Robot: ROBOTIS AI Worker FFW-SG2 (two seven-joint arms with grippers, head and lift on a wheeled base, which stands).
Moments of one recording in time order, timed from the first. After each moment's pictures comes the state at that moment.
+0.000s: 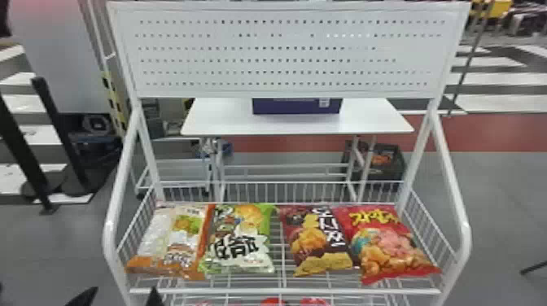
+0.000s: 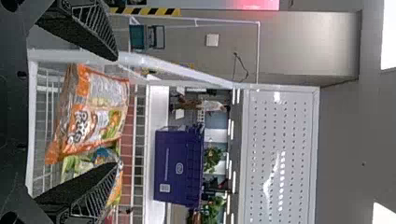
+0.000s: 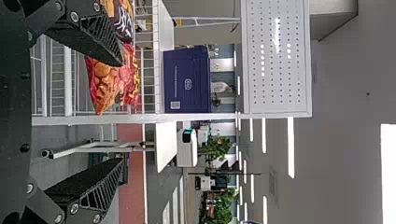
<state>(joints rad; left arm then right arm) 0.71 0.29 -0.05 -2.07 0.20 -0.26 0.19 0.93 -0.26 -0.21 -2.06 -0.38 -0.43 0.11</state>
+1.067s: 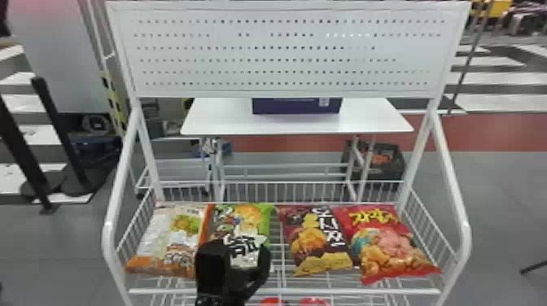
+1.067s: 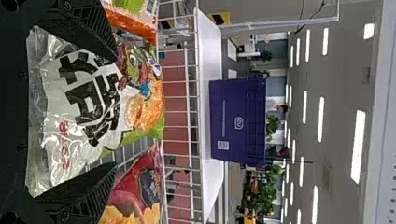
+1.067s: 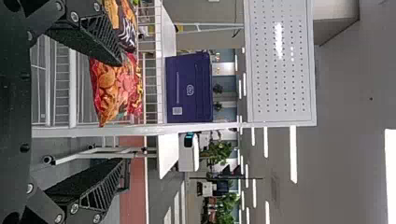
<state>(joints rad) 0.04 0.14 -0.39 -1.60 0.16 0.15 0.27 0.93 -0.25 -0.17 -2.06 -0.34 -0.43 0.11</state>
